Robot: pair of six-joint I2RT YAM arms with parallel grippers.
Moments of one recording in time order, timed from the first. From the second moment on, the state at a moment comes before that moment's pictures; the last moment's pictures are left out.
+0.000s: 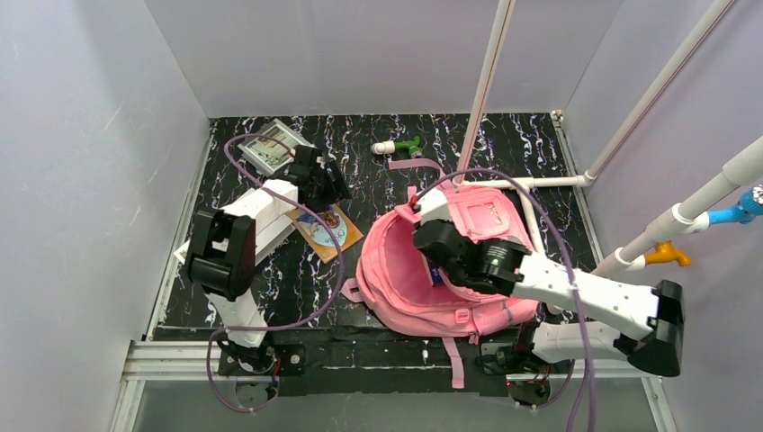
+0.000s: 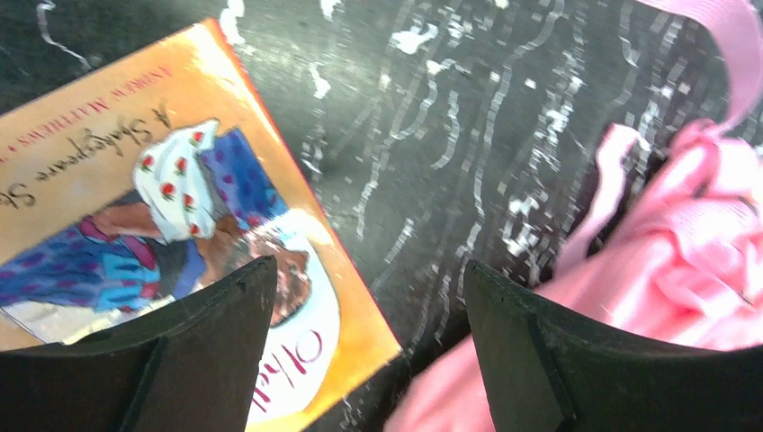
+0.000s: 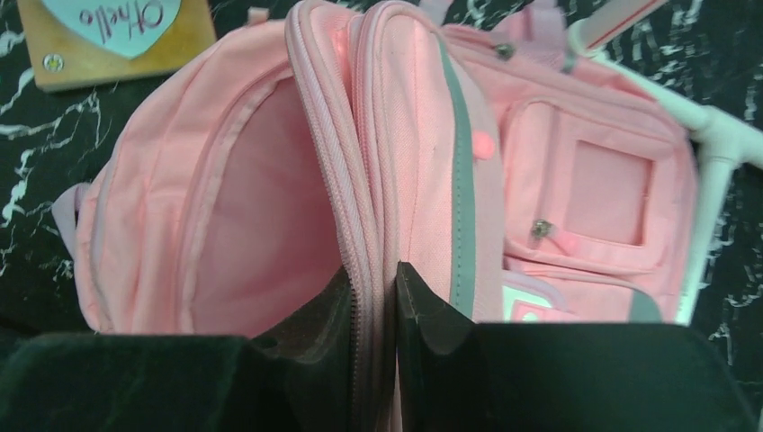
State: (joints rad) left arm -0.31 1.78 1.17 -0.32 0.06 -0.68; right arm 1.17 1.10 1.03 -0.68 0.70 0.34
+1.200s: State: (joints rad) left arm -0.24 1.19 0.52 -0.21 0.15 -1.06; right arm 1.17 1.37 1.14 -0.47 0.37 0.33
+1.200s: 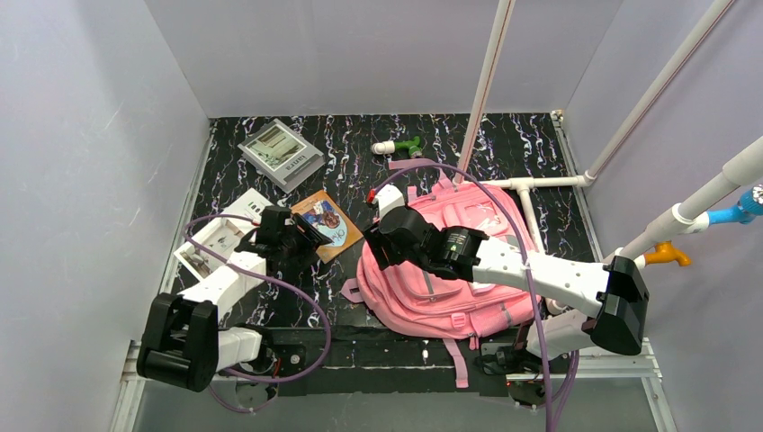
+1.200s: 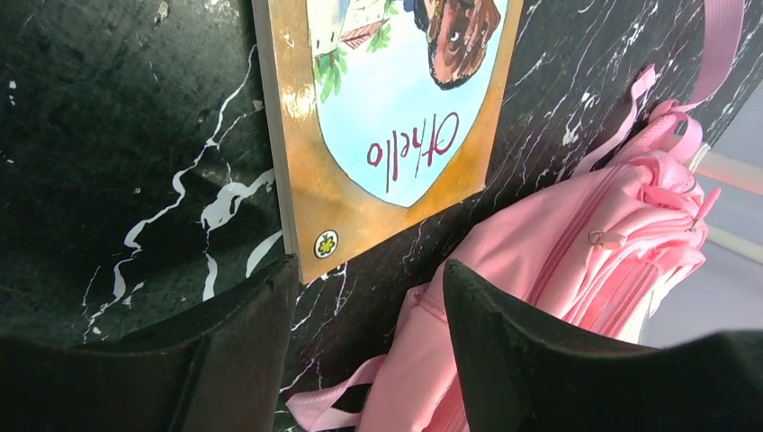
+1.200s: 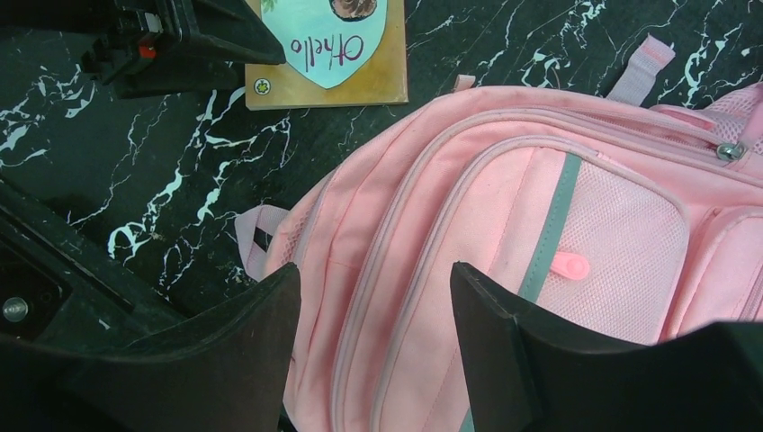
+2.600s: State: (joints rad) left arm -0.24 1.29 0.48 -0.07 0.14 -1.08; right arm 0.83 2.22 1.71 -0.29 -0.03 0.39
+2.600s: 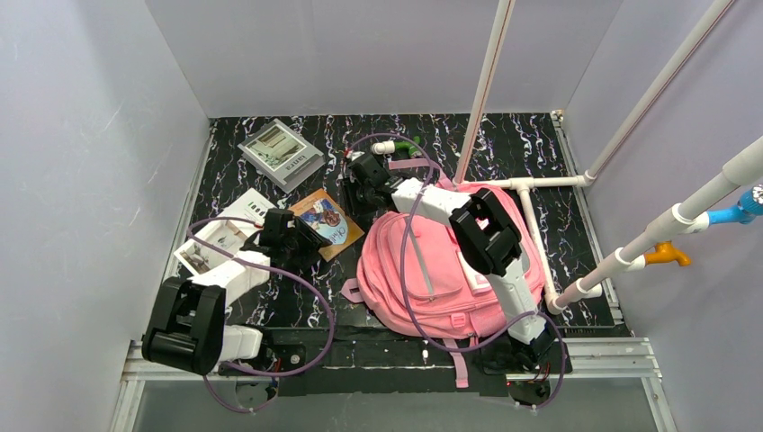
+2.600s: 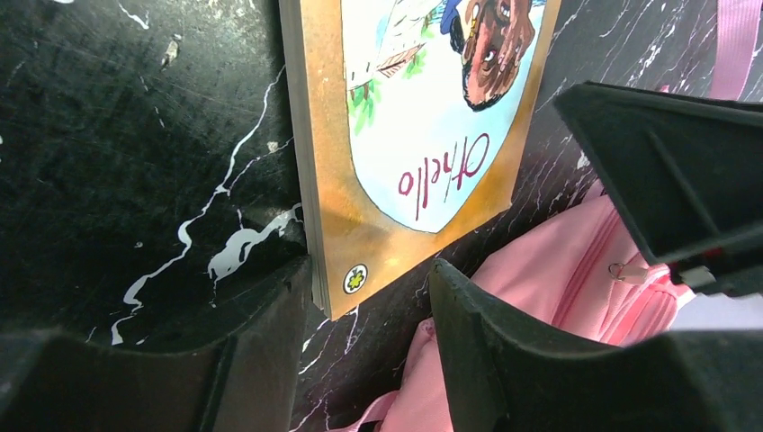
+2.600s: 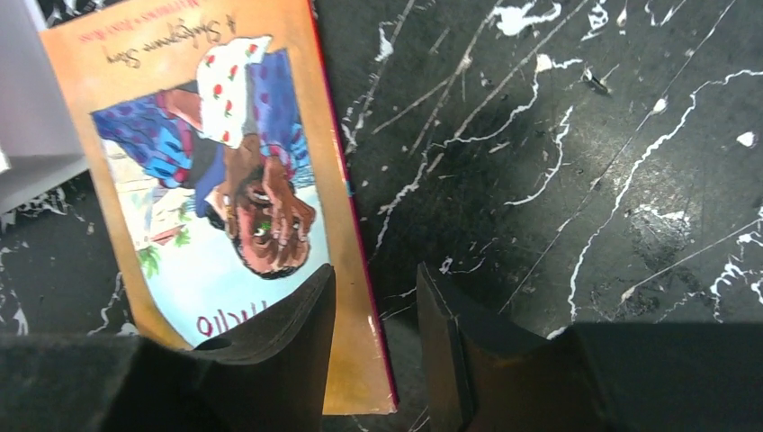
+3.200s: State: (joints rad) left arm -0.24 1.34 0.49 -0.06 0.16 -1.06; right arm 0.79 2.26 1.66 -0.16 -0.21 0.47
